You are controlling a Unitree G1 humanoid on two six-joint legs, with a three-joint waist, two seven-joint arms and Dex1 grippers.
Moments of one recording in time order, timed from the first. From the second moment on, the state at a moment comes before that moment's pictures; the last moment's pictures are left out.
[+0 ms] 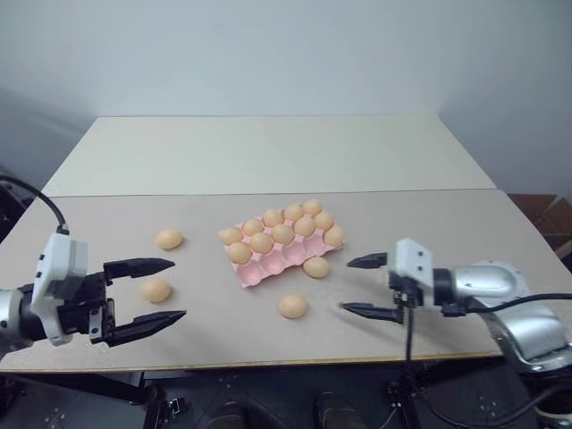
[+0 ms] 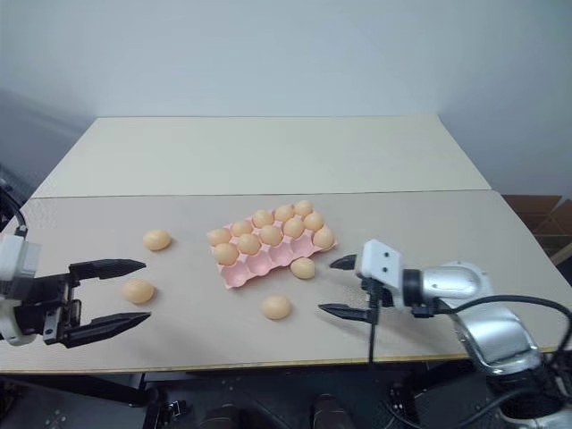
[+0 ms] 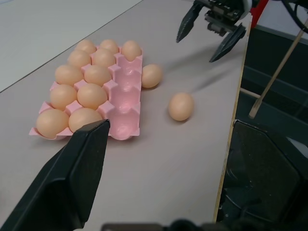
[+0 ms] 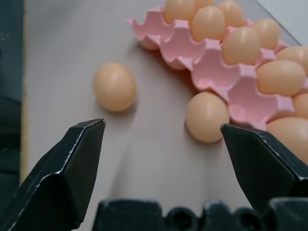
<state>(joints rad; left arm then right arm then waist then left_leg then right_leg) 0.17 0.96 0.62 -0.48 -0.83 0.54 -1.23 -0.34 -0.76 0.15 -0.34 0.31 0.43 0.97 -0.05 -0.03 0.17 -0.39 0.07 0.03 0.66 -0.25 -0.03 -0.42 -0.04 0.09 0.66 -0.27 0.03</state>
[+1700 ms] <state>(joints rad) 0.17 0.96 0.61 -0.50 -0.82 0.53 -1.19 -0.62 -0.51 0.24 -0.05 0.10 0.56 0.75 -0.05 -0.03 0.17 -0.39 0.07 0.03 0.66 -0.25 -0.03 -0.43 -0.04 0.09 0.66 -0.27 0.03</state>
